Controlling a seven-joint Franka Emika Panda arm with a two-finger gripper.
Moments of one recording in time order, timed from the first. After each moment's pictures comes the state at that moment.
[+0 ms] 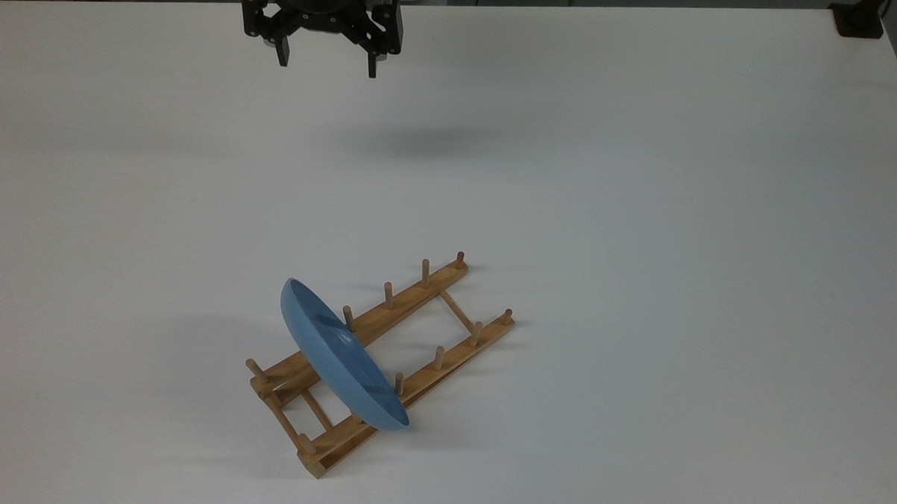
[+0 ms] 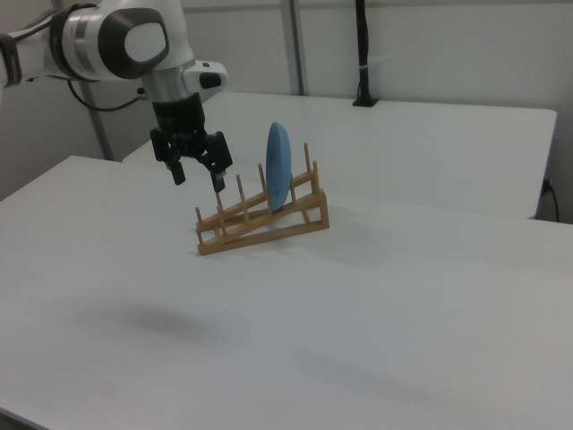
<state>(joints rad) -0.01 0.09 0.01 -1.61 -0.07 1.69 0.03</state>
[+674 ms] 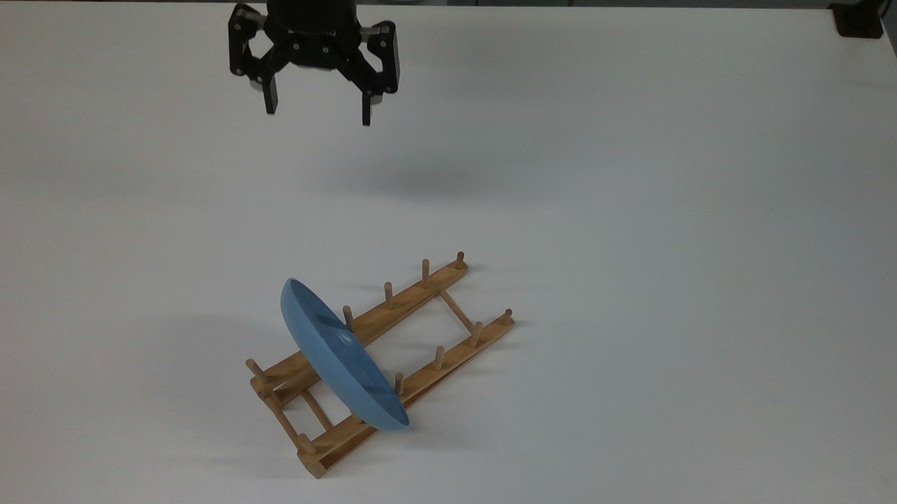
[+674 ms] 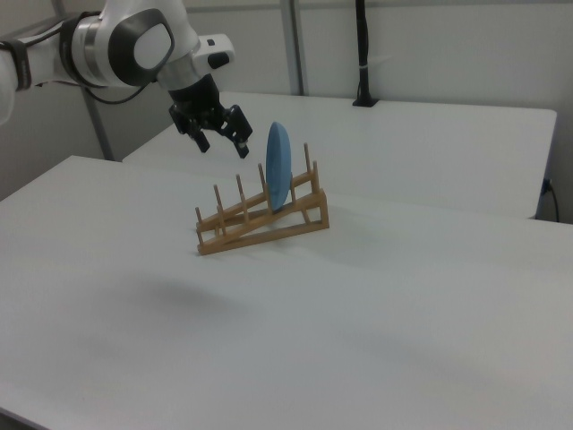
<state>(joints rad) -0.01 0.13 0.01 -1.60 -0.07 2.01 0.03</state>
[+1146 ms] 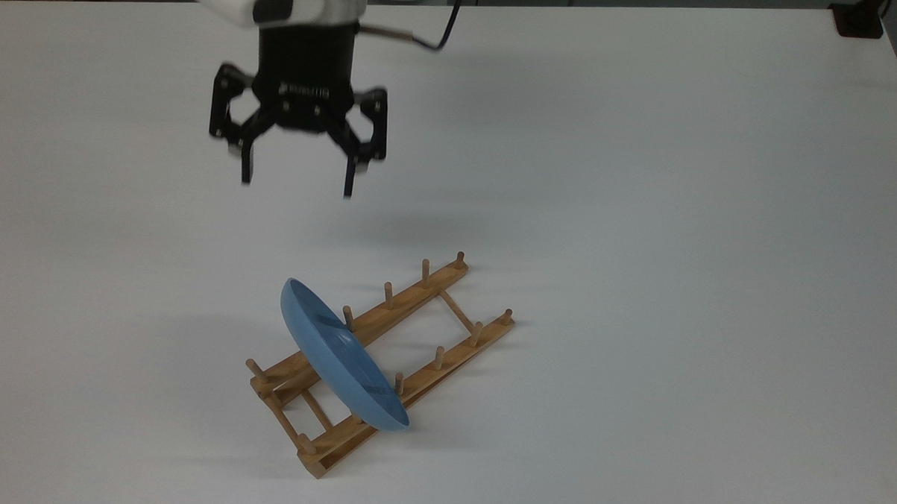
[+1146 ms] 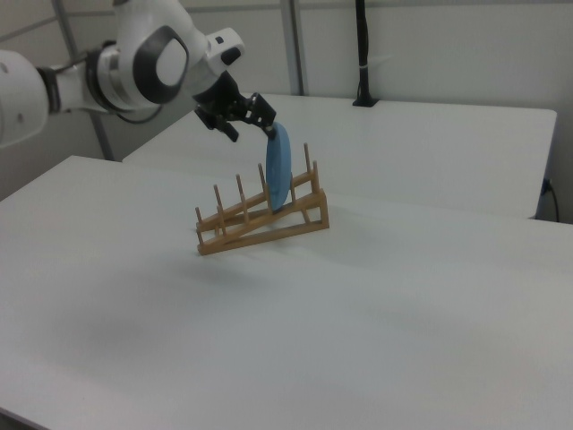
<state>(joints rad) -0.01 0.24 0.01 -1.57 -0.23 2.31 0.04</state>
